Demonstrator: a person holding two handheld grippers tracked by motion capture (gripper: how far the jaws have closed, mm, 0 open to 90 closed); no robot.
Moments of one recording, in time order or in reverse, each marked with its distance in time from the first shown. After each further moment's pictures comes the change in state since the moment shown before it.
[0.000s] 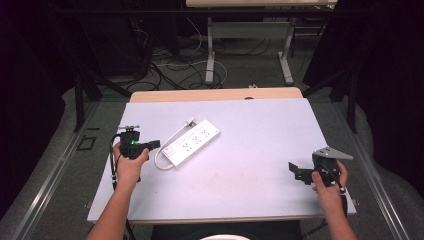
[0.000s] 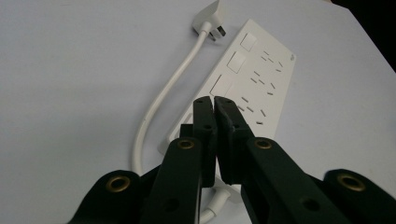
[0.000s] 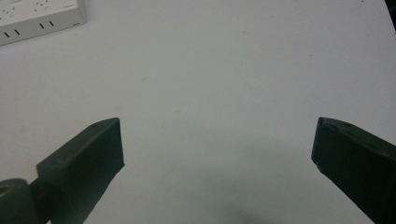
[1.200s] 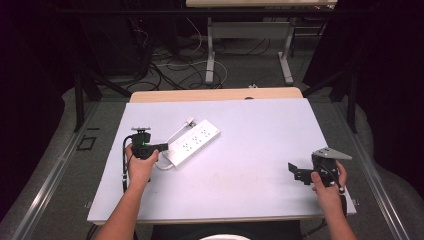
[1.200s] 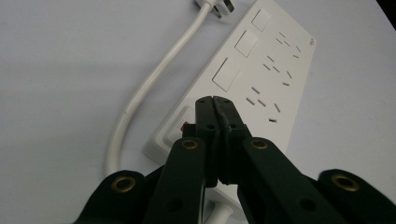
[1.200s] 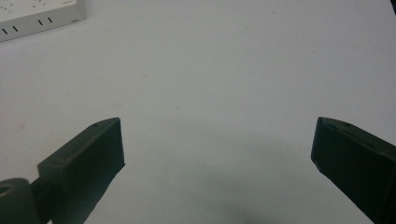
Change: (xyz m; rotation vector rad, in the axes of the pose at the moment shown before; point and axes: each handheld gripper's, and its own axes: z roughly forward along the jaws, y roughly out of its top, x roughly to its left) left arm -0.003 -0.007 0.035 0.060 0.007 -0.013; right arm 0.001 -0.002 0.003 0.002 0.001 0.004
